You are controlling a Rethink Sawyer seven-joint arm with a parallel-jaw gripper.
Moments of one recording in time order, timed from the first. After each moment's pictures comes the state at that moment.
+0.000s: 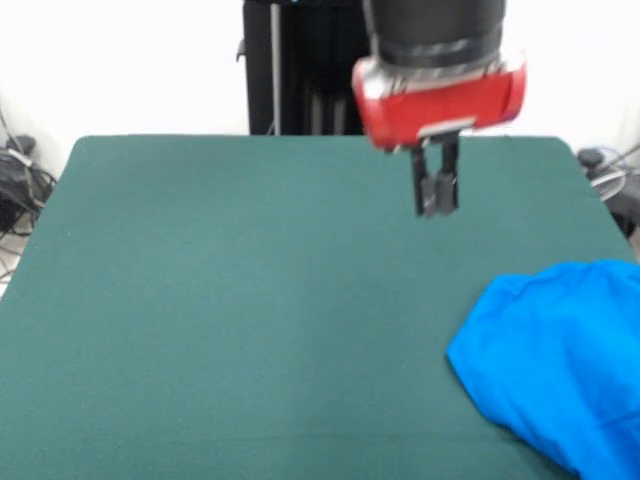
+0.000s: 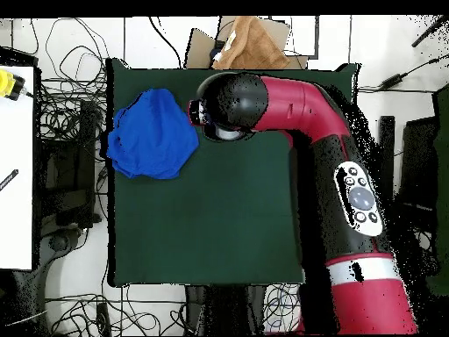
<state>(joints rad) -0.47 -0.65 0.48 1.34 -0.20 0.95 1.59</state>
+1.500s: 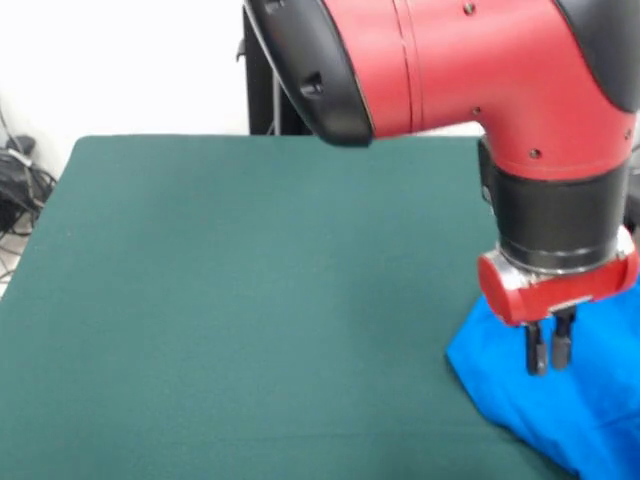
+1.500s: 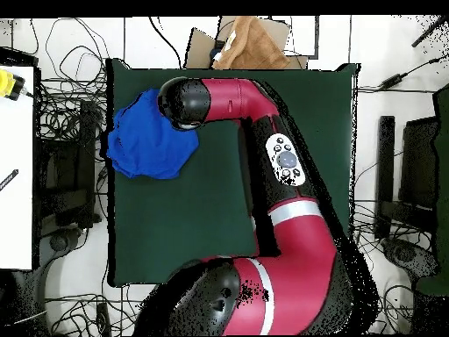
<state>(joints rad) -0.33 -0.39 0.50 1.14 -0.32 0.77 1.56</state>
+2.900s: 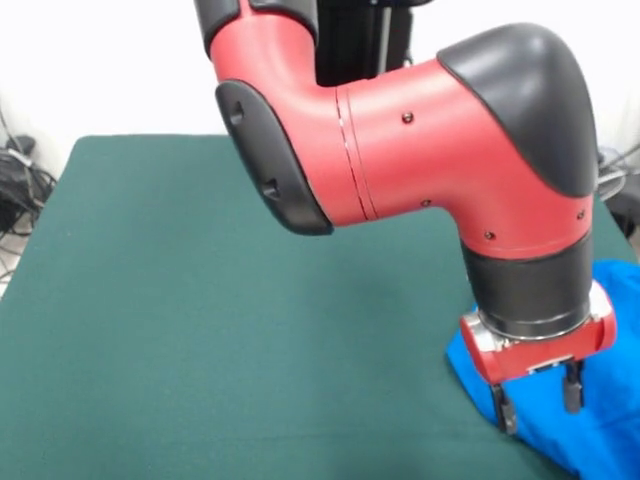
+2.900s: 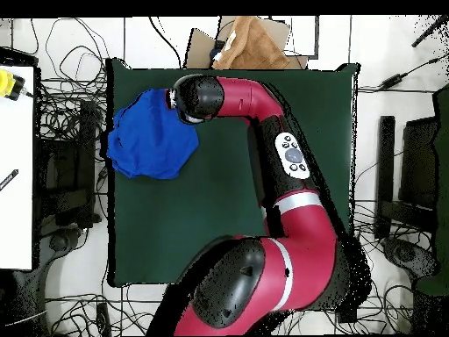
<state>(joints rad) -0.38 -0.27 0.58 1.05 -0.32 0.77 1.56</state>
